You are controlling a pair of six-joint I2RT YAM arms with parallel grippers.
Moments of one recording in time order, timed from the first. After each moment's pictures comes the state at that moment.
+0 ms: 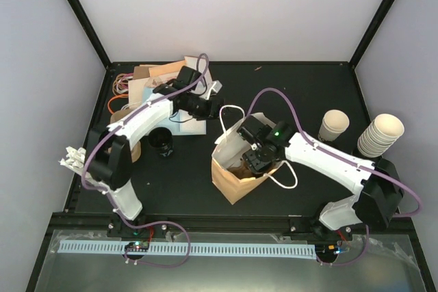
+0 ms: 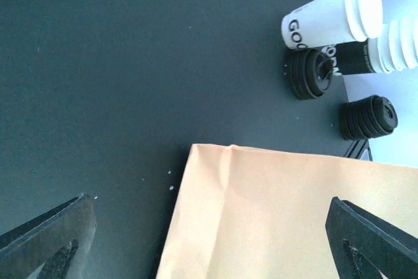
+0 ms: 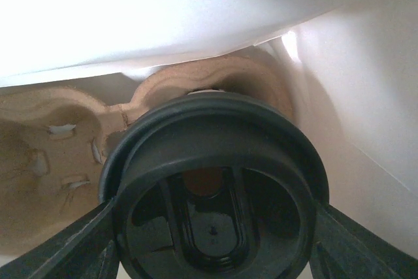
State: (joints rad) left arm -0.46 1.78 1.42 -0.63 0.69 -0.36; right arm 0.88 1.41 1.14 -1.06 0.17 0.28
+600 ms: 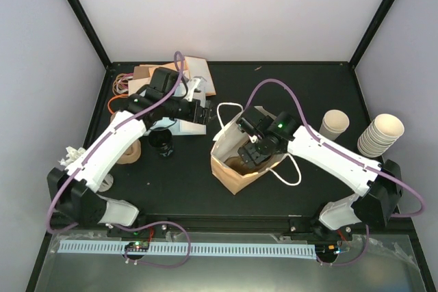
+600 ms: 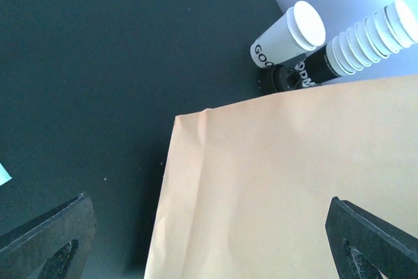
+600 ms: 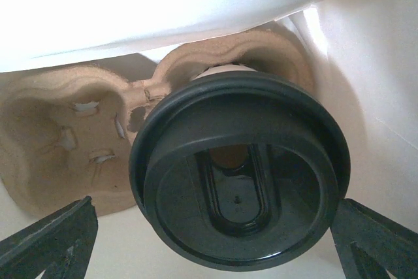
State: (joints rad) left arm -0.46 1.39 1.33 -0.70 0.58 -0.31; right arm 0.88 1.43 1.30 -1.18 0.18 0.24
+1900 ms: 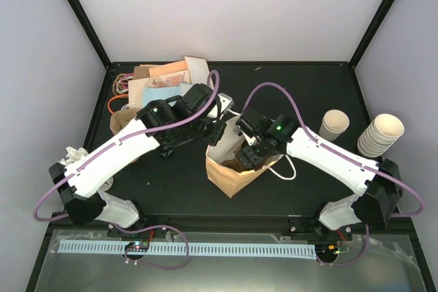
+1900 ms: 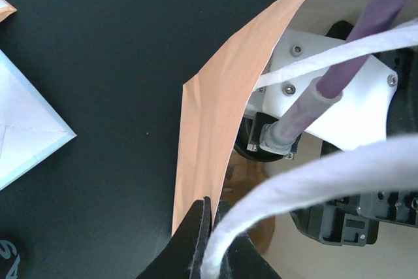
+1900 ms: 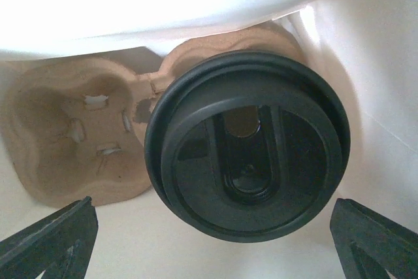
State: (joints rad) left arm -0.90 1.41 1.58 -1.06 -0.01 -0.31; right arm 0.88 1.43 1.26 -1.12 0.12 0.18
